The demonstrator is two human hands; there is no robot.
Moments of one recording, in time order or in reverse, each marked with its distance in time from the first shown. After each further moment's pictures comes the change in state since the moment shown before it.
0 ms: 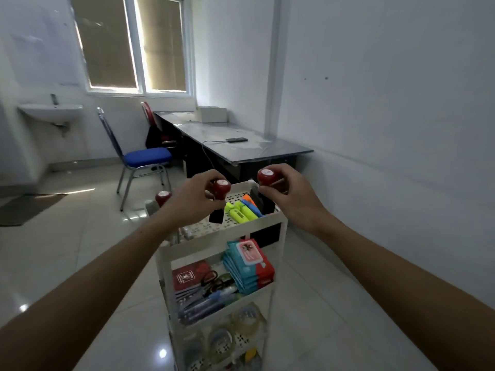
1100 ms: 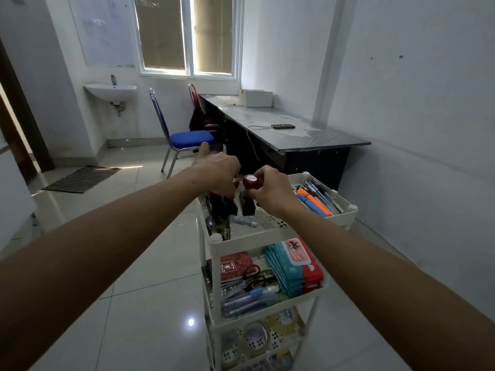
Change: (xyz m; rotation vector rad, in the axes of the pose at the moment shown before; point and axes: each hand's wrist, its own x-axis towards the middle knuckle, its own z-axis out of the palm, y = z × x) left_hand 0.045 -0.056 -0.045 0.917 -0.246 -0.128; right_hand 0.073 0.003 0.160 -0.150 -0.189 0.162
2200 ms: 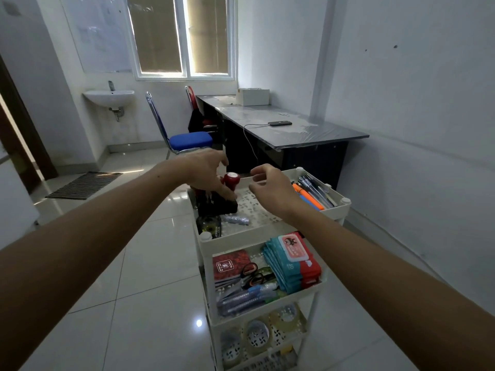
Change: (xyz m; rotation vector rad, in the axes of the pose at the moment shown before) left_hand -0.003 -0.013 -0.010 -0.314 -0.154 -0.012; right_hand -0.014 0.011 -0.016 0.174 -0.013 0.040
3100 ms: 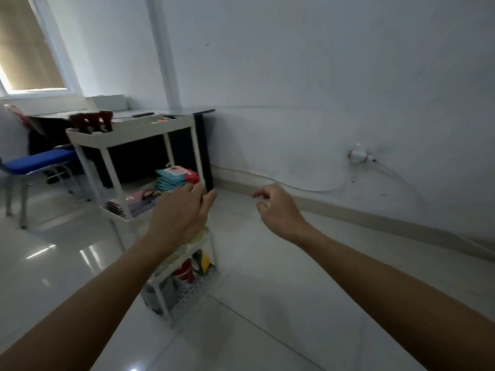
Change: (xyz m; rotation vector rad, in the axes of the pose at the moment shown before) left_hand -0.326 0.154 0.245 0.107 0.531 0.631; right_hand -0.492 0.080 -0.017 -0.280 0.512 0.214
